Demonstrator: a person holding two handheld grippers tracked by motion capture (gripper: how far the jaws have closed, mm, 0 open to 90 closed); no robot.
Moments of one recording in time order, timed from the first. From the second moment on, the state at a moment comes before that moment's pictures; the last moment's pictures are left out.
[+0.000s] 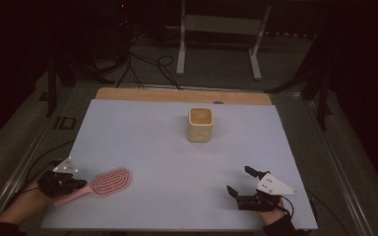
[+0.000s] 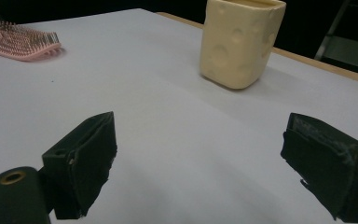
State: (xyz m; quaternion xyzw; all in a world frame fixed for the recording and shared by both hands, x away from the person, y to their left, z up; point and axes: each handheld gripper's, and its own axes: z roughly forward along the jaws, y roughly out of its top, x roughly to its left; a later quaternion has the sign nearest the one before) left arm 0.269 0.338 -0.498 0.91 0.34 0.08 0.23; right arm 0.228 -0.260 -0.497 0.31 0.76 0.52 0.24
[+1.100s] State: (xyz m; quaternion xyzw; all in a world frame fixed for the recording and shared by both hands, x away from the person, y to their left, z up) left arm 0.248 0.334 -0.459 0.90 0.36 0.07 0.22; right arm 0.228 -0.258 -0.498 0.31 0.76 0.51 0.24
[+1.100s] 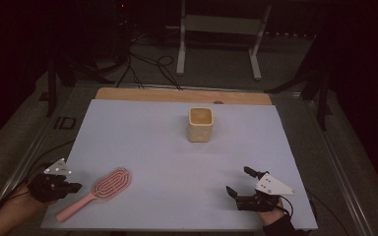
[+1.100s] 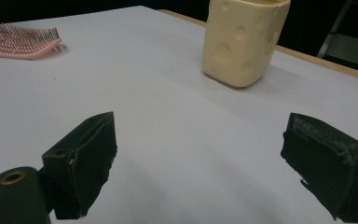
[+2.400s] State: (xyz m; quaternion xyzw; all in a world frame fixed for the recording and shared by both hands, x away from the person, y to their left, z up) left arm 0.256 0.277 -0.475 0.93 0.36 0.00 0.07; right arm 0.228 -0.258 -0.497 0.31 0.76 0.51 0.24
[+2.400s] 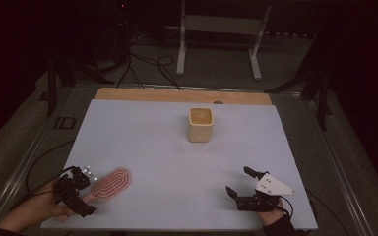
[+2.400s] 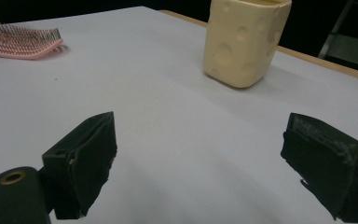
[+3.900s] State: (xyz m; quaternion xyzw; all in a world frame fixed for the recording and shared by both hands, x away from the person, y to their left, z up) left arm 0.272 0.268 -0.483 0.94 0.34 -0.02 0.02; right arm 0.228 -0.259 -0.498 0.31 0.76 0.51 0.24
